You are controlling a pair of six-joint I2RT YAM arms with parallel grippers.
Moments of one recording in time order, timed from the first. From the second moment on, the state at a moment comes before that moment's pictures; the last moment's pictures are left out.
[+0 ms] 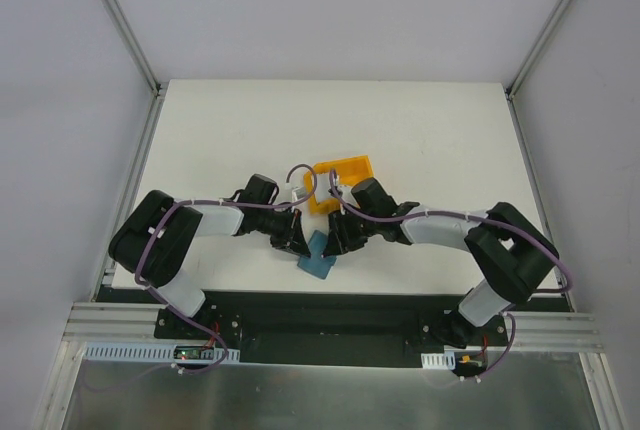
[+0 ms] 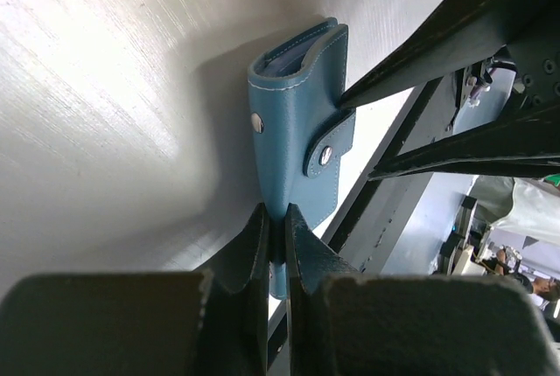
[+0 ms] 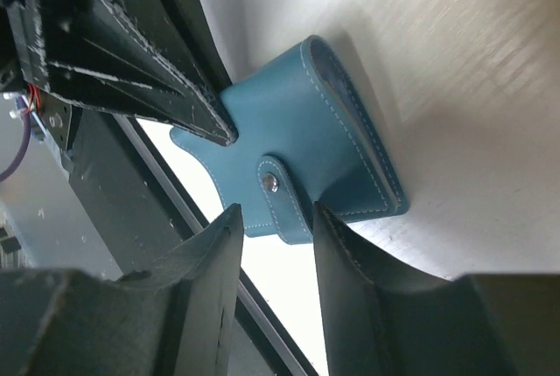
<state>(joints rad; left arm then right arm) -0.49 1.62 0.59 0.00 0.86 -0.42 0.80 1.59 0.74 -0.03 -0.50 0.46</state>
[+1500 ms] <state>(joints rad) -0.50 1.55 0.54 -0.02 0.63 -0.68 0.82 1.61 0.63 0.11 -0.72 0.34</state>
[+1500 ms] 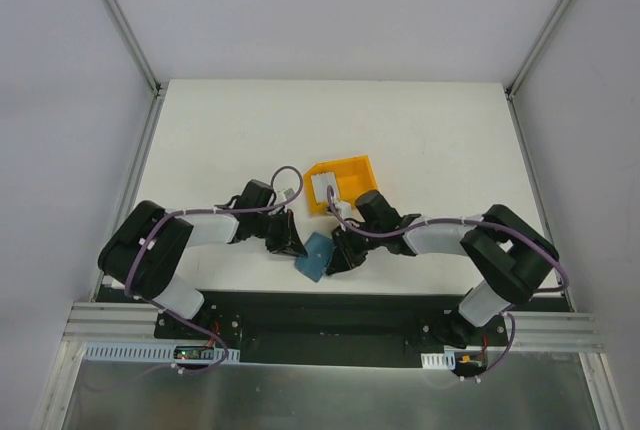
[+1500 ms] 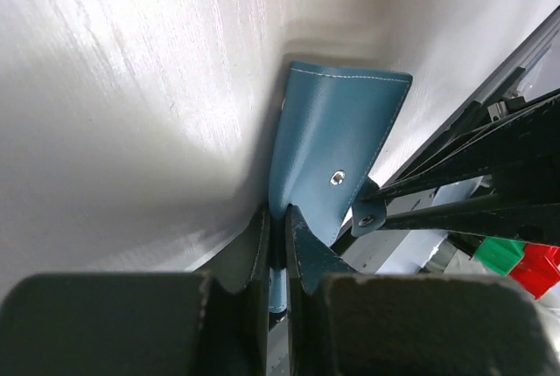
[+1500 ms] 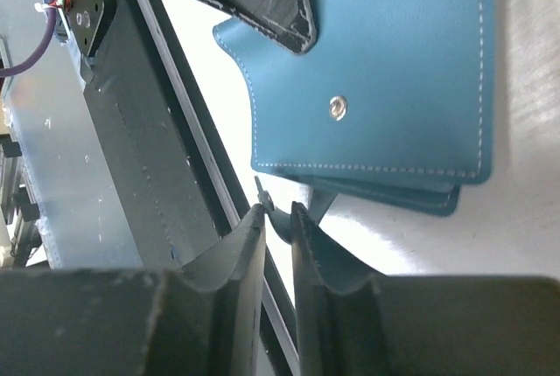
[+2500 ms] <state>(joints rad) -0.73 1.13 0.38 -0.09 0.18 -0.95 0.88 1.43 0.62 -0.13 -0.25 0.90</state>
